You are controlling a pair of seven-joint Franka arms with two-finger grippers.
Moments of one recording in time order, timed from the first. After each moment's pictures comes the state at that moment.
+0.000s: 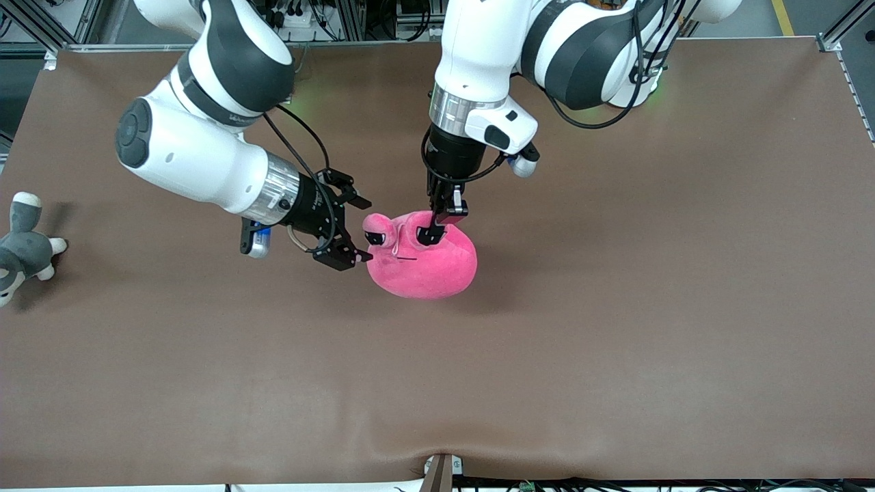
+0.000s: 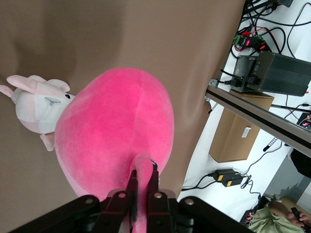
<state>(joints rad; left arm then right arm) -0.56 0.41 -0.28 -1.30 0.30 2.13 -2.67 0.47 0.34 -0.02 -1.45 0.57 1.98 1.78</state>
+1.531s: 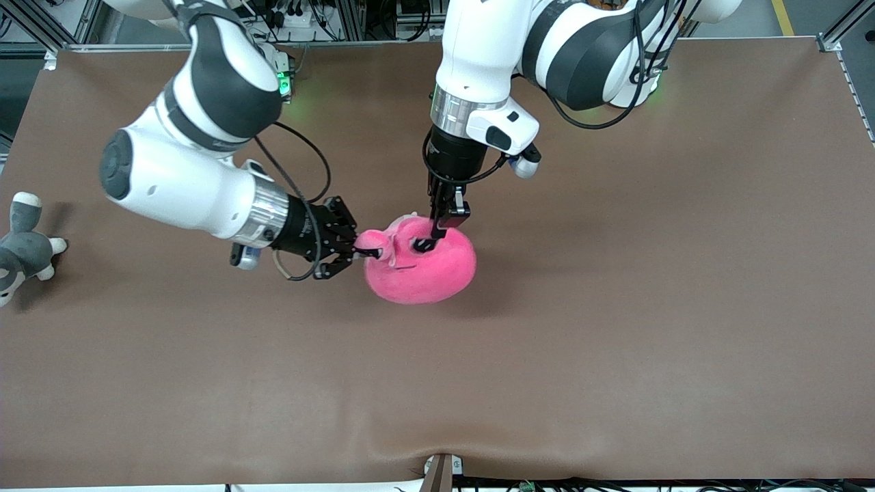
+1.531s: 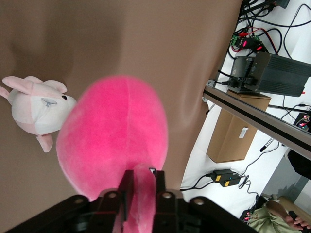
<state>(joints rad) -0.56 0.41 -0.27 -1.29 0.31 2.13 -2.67 0.41 0.42 -0.04 -1.33 0.60 1.87 1.93</state>
